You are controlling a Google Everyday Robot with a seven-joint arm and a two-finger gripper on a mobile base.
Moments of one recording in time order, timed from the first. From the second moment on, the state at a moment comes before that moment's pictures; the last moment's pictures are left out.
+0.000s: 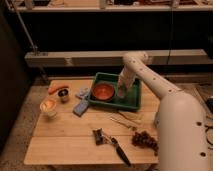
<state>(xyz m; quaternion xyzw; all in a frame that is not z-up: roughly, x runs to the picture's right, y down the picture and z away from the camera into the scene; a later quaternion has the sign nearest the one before) 0.115 -0.011 0.930 -0.18 -0.23 -0.51 0.81</state>
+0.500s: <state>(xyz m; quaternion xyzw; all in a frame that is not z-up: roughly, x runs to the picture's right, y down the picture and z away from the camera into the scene) 0.093 0.020 0.909 -0.18 -0.27 -0.53 0.78</state>
